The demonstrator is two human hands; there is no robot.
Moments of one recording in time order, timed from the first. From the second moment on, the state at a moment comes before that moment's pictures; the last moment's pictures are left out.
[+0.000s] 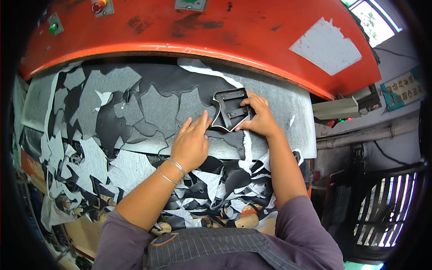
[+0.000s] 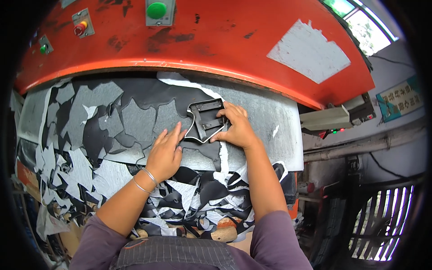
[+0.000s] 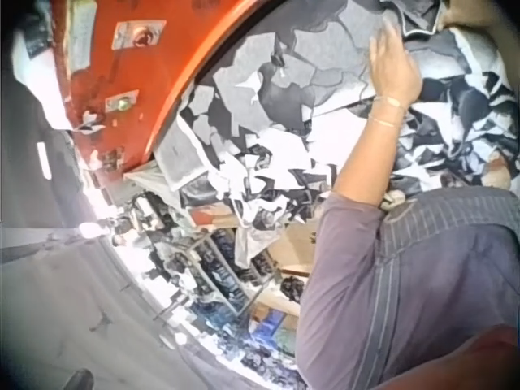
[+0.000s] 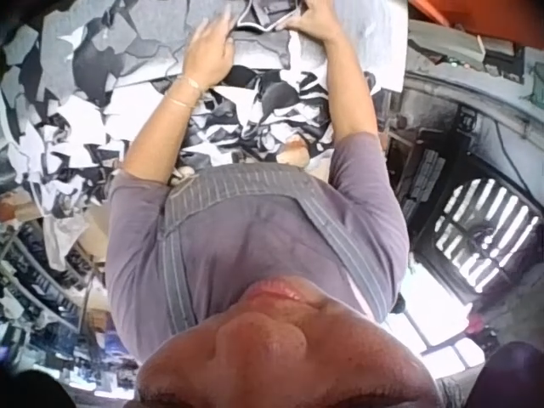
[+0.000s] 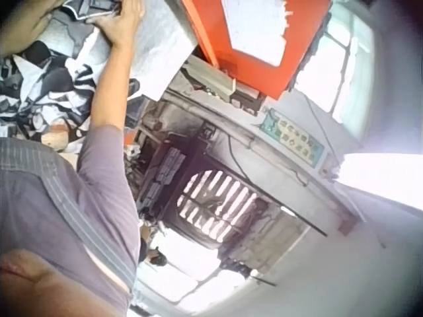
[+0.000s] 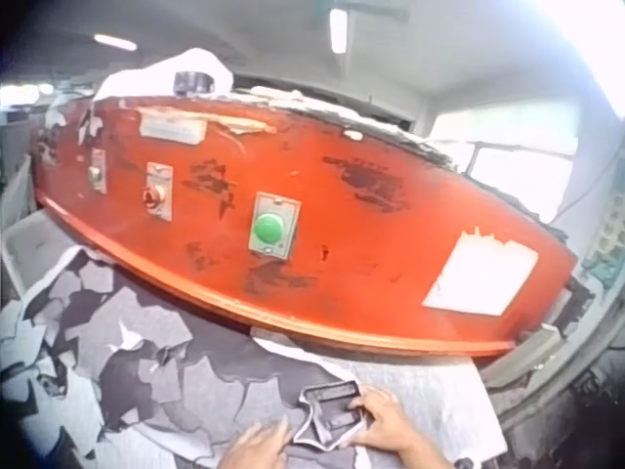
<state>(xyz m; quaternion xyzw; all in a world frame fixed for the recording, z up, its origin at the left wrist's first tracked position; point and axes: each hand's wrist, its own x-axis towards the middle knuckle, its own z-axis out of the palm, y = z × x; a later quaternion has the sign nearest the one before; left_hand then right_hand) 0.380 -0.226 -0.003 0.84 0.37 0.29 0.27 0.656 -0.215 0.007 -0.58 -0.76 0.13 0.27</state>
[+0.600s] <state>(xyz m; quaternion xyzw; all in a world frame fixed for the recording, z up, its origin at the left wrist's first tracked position) 0.390 -0.233 -0.011 0.83 0.40 0.34 0.19 0.681 -0.193 0.015 -0.60 -0.74 0.22 0.22</state>
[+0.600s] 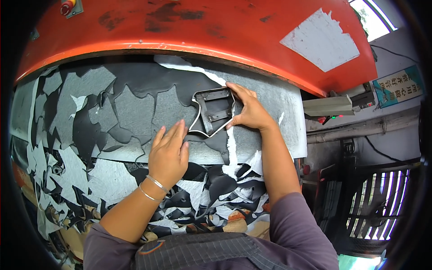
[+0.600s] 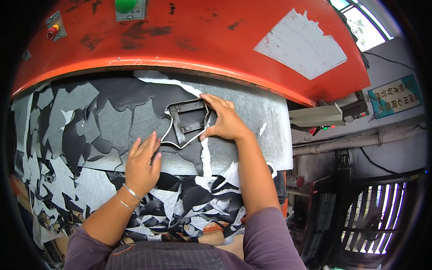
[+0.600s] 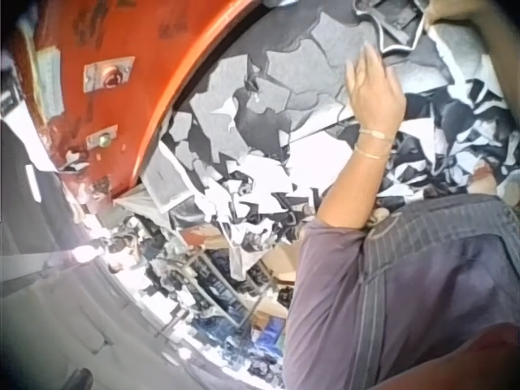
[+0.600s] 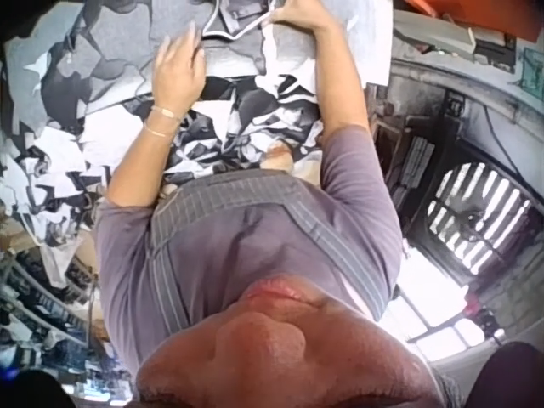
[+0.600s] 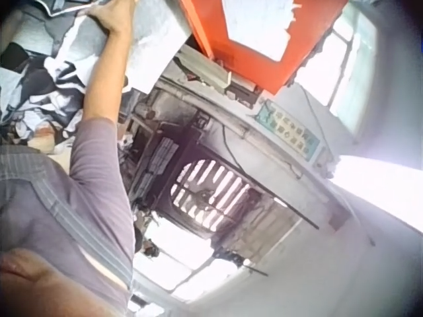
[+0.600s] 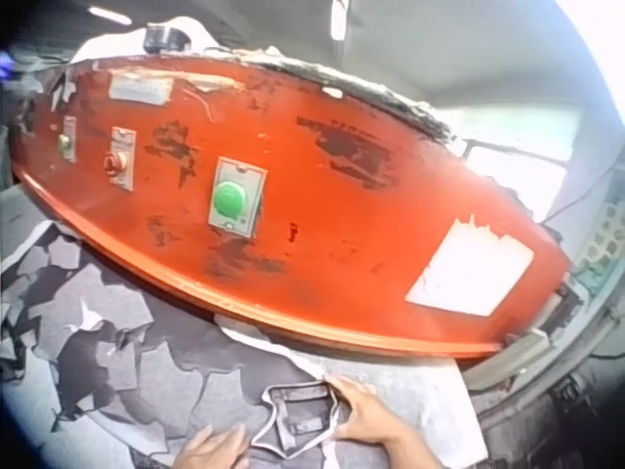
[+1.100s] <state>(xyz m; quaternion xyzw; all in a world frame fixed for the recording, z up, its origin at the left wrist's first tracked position) 0.378 -0.238 0.003 0.86 0.38 0.25 0.23 0.676 -0.196 0.023 -0.60 -0.74 0.20 0.24</state>
